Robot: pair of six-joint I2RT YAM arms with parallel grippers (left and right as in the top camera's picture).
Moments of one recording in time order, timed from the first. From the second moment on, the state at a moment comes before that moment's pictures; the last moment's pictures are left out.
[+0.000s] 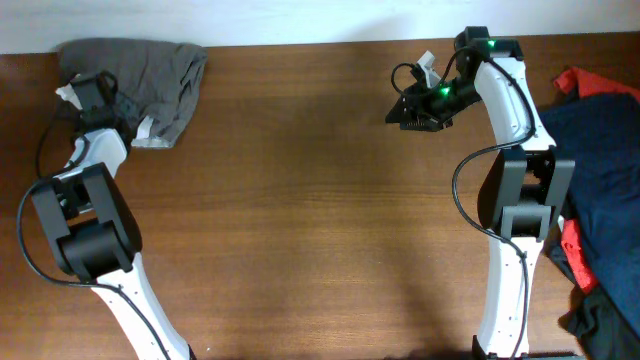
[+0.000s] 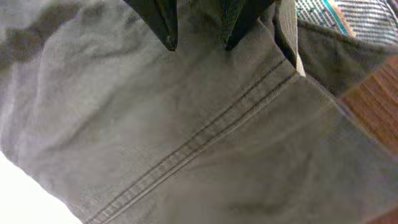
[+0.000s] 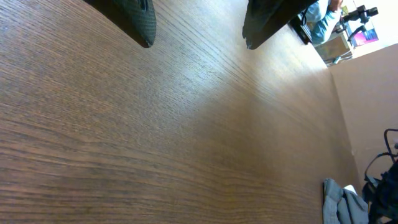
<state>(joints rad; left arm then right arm) 0.31 2.33 1.65 0.02 -0.17 -0.50 -0.03 2.46 2.27 -1.35 -0.78 -0.09</state>
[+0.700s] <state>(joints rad) 0.19 2.15 1.71 -0.23 -0.01 -0.37 -0.03 2.46 2.27 -1.34 -0.78 -0.09</state>
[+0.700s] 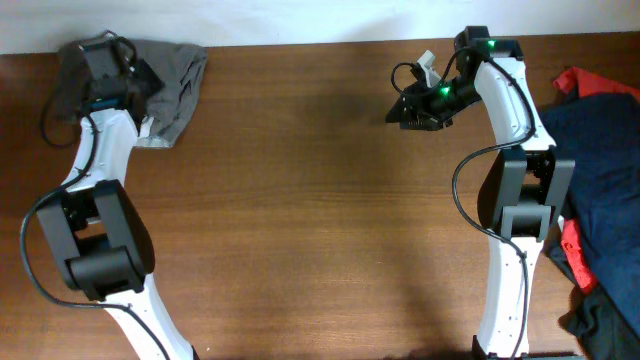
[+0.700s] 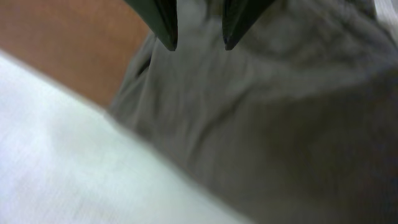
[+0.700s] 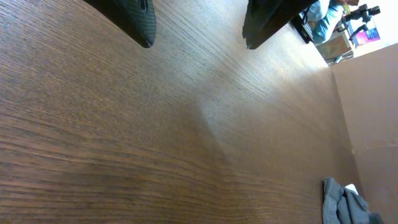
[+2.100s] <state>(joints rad) 0.08 1.88 1.71 -0.30 0.23 -0.22 -0.03 2.40 2.27 -1.39 -0.78 -0.02</state>
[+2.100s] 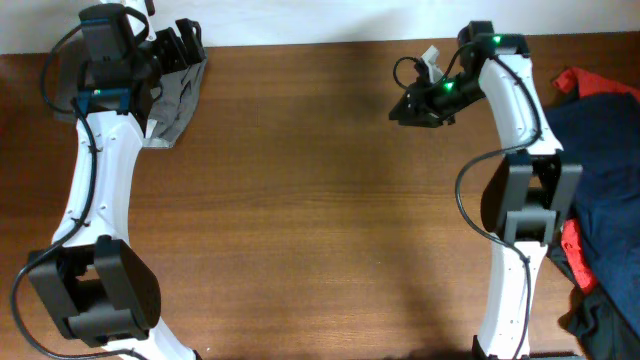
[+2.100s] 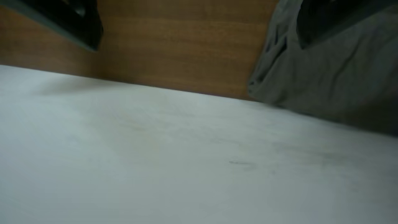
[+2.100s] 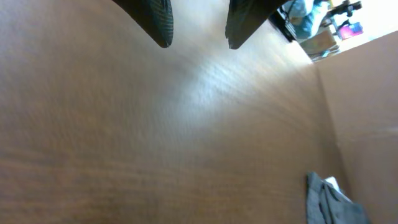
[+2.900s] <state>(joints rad) 0.08 1.88 1.71 -0.45 0.26 -0.22 0.09 1.75 2.27 -1.69 -0.28 0.07</state>
